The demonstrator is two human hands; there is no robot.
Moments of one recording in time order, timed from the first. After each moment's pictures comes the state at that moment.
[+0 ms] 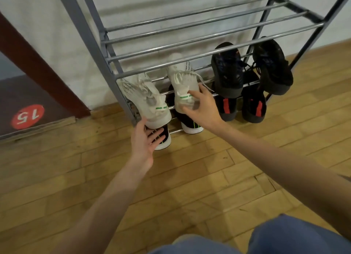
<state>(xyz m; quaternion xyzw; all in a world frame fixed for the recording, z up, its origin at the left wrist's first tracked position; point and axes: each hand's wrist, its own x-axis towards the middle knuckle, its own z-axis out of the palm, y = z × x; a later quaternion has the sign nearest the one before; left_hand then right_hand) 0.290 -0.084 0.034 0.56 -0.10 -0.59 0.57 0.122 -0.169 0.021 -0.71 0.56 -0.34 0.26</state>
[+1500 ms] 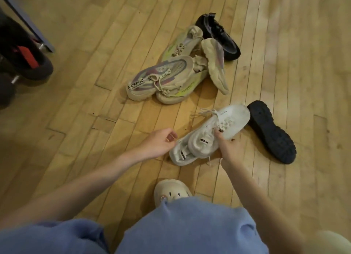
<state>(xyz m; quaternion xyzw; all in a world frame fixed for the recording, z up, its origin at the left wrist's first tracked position) -0.084 0.098 -0.084 0.22 -0.82 -0.50 -0.19 -0.194 0.289 -0.099 0.24 0.77 -0.56 0.22</state>
